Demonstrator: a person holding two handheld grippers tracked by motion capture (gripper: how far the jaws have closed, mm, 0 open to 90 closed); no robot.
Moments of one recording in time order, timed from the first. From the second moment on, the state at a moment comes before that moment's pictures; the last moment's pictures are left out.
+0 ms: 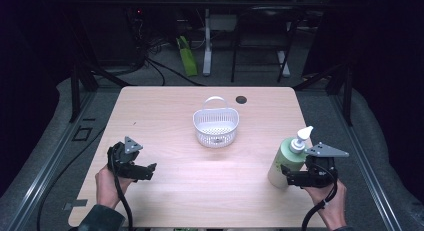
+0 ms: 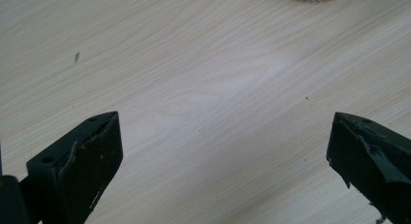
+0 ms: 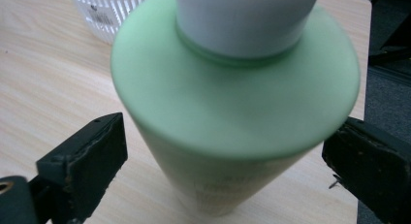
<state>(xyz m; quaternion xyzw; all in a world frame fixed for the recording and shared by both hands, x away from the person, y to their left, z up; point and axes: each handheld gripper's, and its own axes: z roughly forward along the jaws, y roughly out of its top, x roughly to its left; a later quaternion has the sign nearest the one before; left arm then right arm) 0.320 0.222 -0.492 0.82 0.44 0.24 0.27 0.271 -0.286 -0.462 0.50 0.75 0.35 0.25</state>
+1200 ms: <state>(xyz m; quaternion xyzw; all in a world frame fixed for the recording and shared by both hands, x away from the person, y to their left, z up) 0.320 0.222 -0.492 0.83 0.44 0.24 0.27 0.310 -0.273 -0.462 0.41 0.78 0.42 0.23</state>
